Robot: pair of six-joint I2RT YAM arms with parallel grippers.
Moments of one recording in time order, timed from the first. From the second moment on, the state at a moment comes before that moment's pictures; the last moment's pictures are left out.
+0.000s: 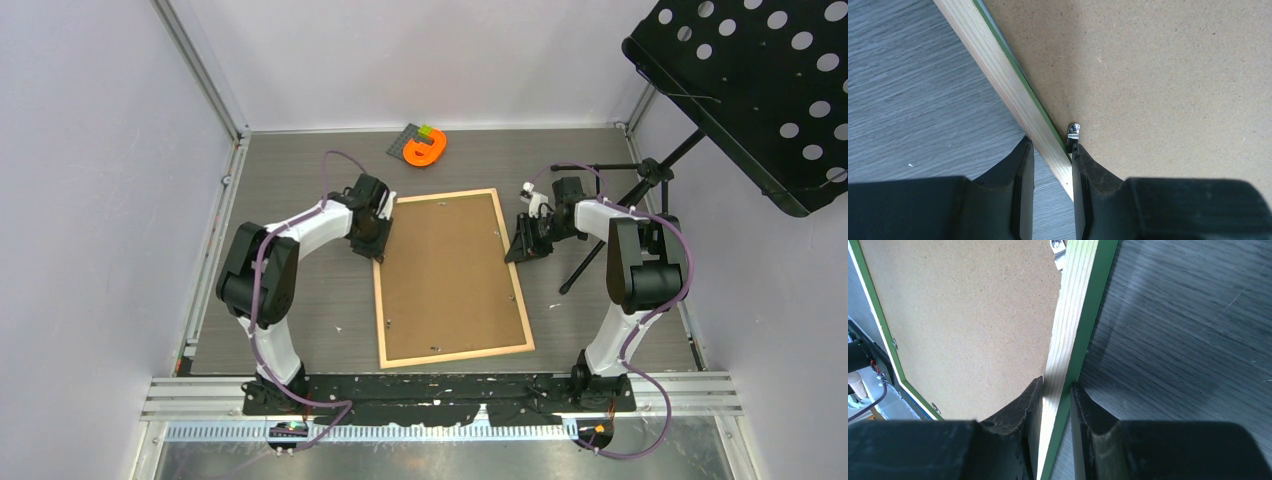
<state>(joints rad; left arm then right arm) -0.44 1.84 1.21 -0.59 0.06 -0.13 0.05 1.83 1.05 -0.51 -0.66 -0.08</state>
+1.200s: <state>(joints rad) -0.44 1.87 1.28 -0.65 0.03 -0.11 0.04 1.83 1.05 -0.51 -0.68 -0.08</state>
